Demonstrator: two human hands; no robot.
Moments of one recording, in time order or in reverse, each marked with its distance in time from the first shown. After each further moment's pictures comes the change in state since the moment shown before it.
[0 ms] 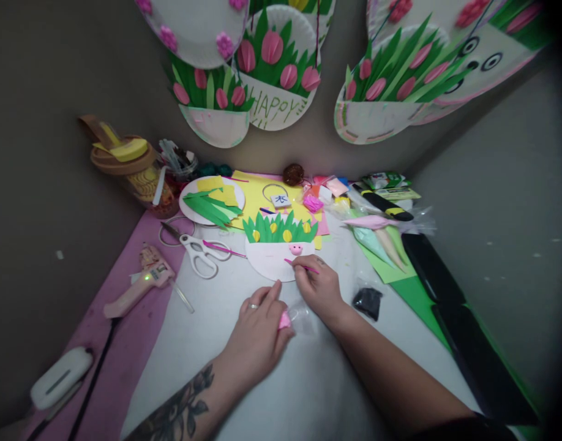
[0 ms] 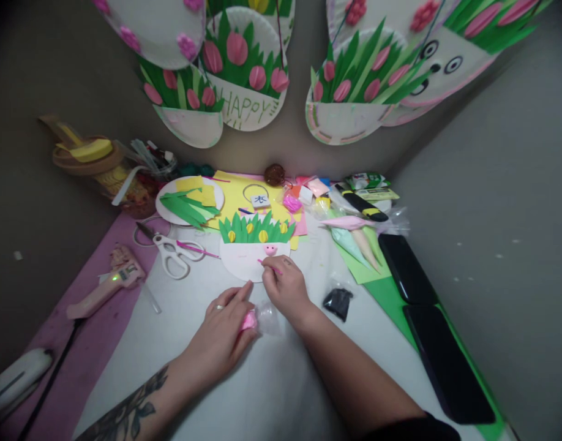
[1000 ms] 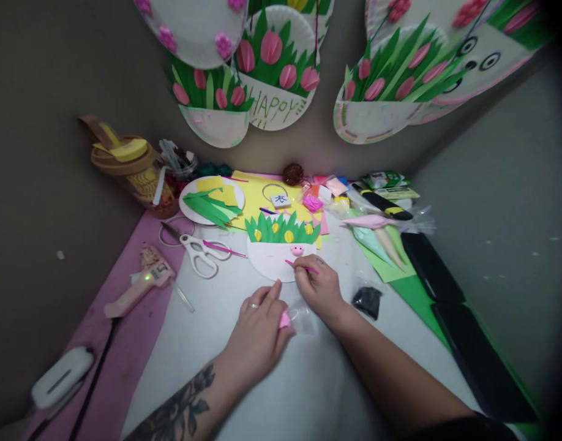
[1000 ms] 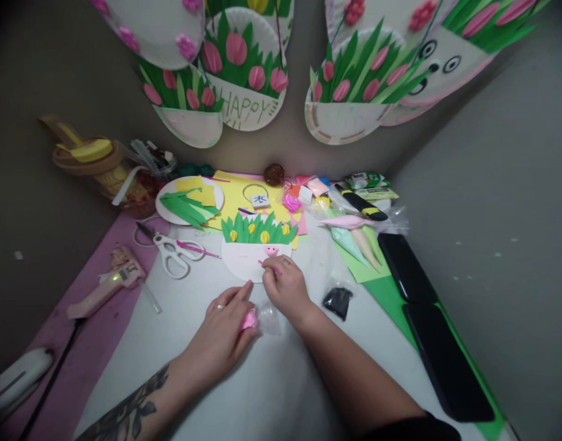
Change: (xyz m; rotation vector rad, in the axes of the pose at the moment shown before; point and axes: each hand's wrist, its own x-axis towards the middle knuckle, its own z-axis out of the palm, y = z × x) left_hand 0.001 0.003 -0.002 0.020 -0.055 -0.038; right_hand 0.001 -0.001 -0.002 -0.051 0.012 -0.071
